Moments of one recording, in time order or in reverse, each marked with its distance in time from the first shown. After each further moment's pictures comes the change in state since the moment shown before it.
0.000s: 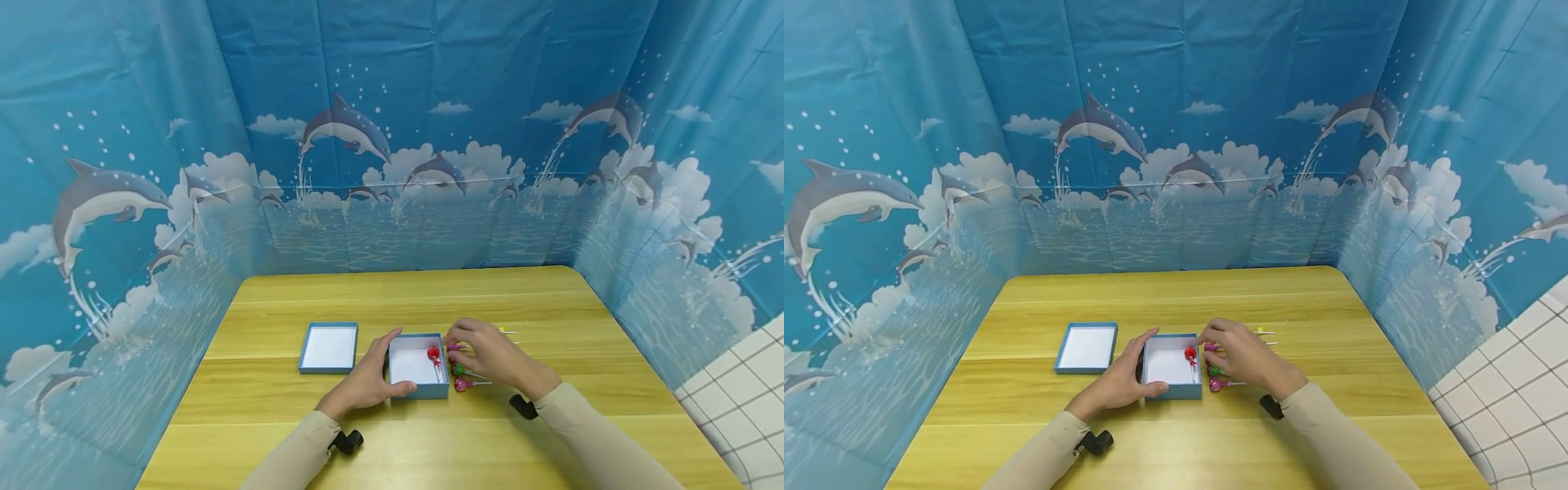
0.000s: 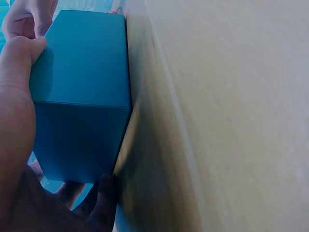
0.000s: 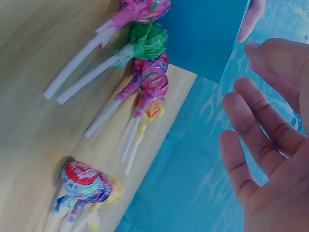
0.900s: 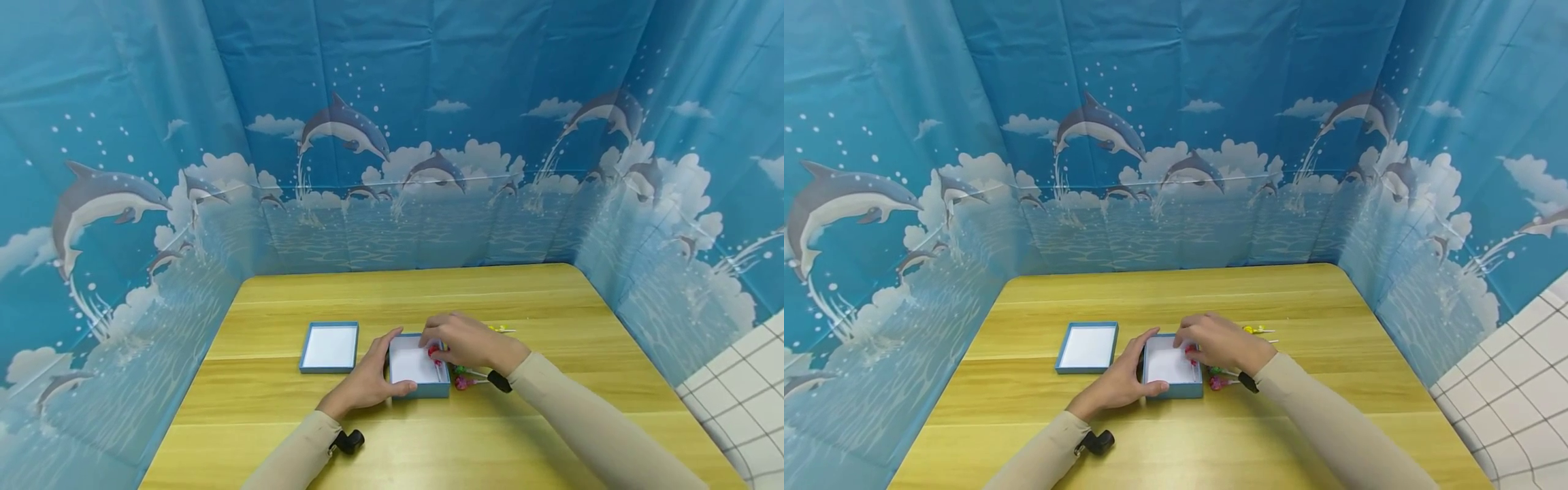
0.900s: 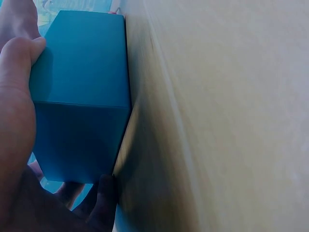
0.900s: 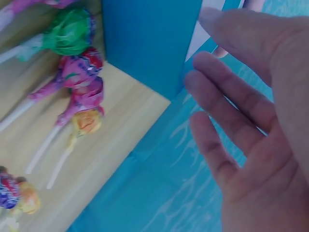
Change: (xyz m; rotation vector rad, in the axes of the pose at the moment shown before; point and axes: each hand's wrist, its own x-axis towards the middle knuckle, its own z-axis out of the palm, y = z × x) left_hand -0.002 0.001 -0.001 -0.013 -0.018 0.001; right_hand 0.051 -0.015 -0.001 -0.118 -0.279 -0.132
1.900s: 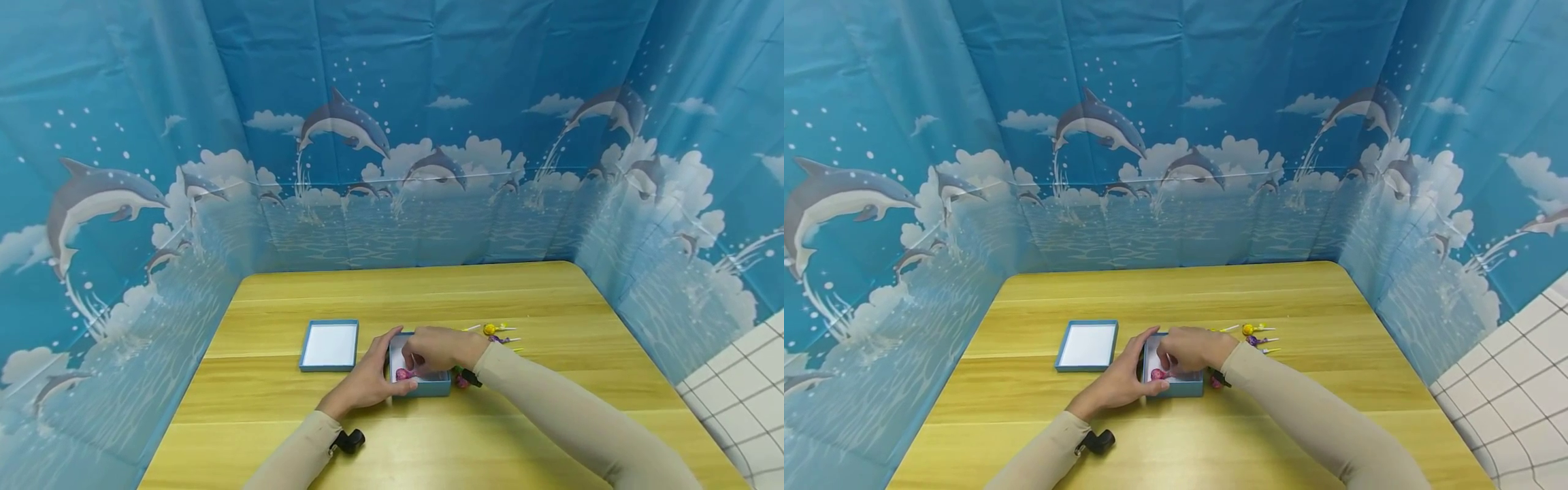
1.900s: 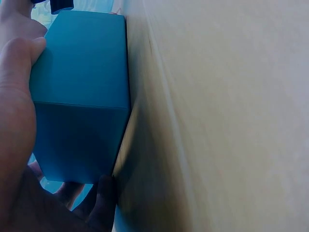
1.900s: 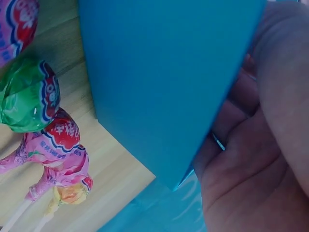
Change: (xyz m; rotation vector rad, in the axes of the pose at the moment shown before) left_hand -0.002 -0.002 0.002 -0.021 0.002 0.012; right_hand 0.046 -0.008 0.029 0.141 -0.341 0.064
